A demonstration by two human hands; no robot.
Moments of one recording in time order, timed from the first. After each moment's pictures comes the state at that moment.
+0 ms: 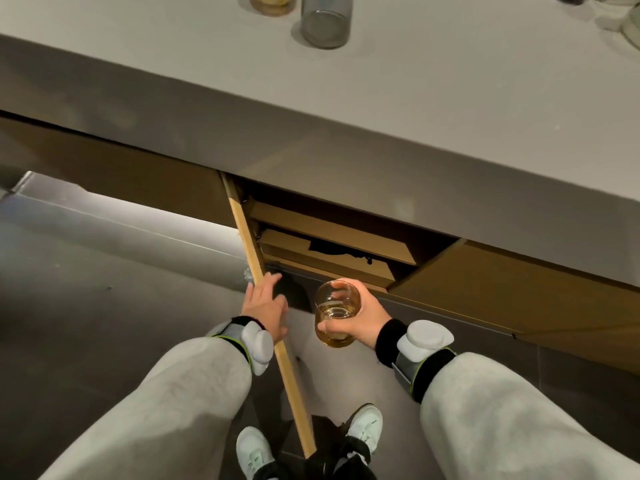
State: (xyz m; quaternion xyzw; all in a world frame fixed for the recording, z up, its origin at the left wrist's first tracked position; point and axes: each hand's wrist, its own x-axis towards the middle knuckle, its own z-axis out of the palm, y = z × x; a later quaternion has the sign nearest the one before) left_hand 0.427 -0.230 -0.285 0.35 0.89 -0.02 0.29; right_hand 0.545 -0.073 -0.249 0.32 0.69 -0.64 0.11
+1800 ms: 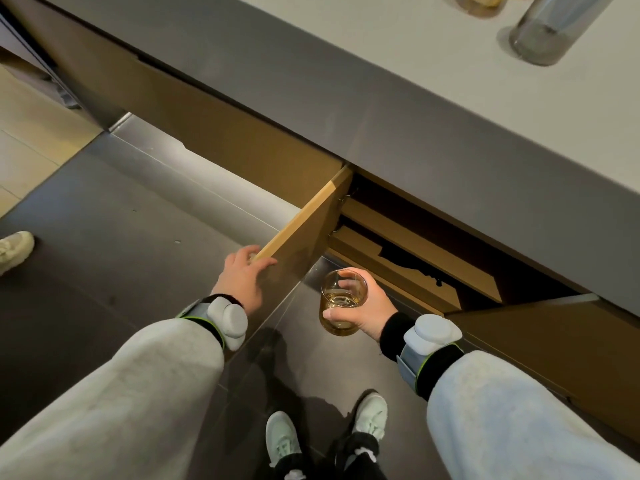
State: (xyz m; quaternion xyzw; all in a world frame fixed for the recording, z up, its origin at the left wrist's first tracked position) left_hand 0.307 -0.412 -0.283 0.17 0.95 0.16 0.23; right_hand 0.417 -0.196 -0.285 0.25 0.73 -0.61 0.19
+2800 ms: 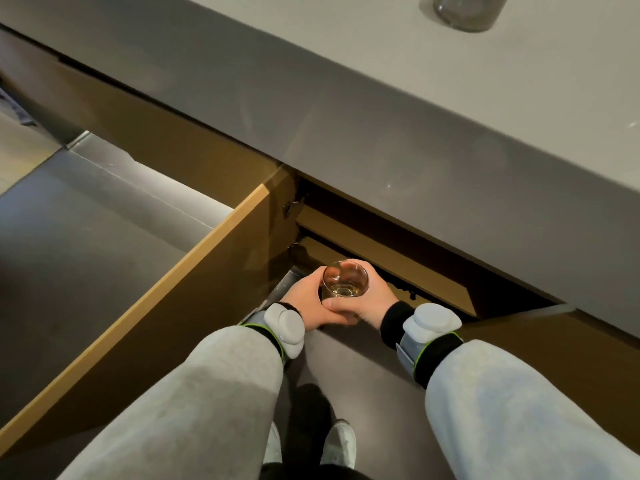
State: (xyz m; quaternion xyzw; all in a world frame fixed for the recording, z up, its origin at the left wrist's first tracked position) left_hand 0.356 -0.205 -0.328 0.18 0.79 0.45 0.39; right_hand 0.416 -0.070 -0.323 0.24 0.73 -0.63 0.11
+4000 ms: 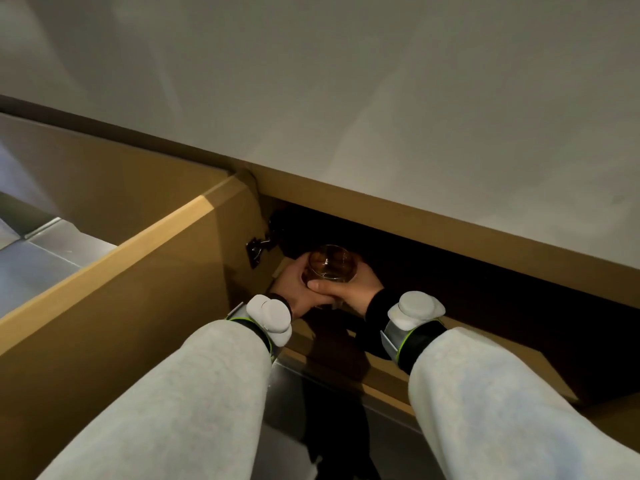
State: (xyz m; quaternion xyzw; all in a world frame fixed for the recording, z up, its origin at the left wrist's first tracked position) left_hand 0.203 -0.127 -0.511 0.22 0.79 0.53 0.21; right_hand 0.274 -0.004 -0.487 0.19 0.71 -0.68 -0.02
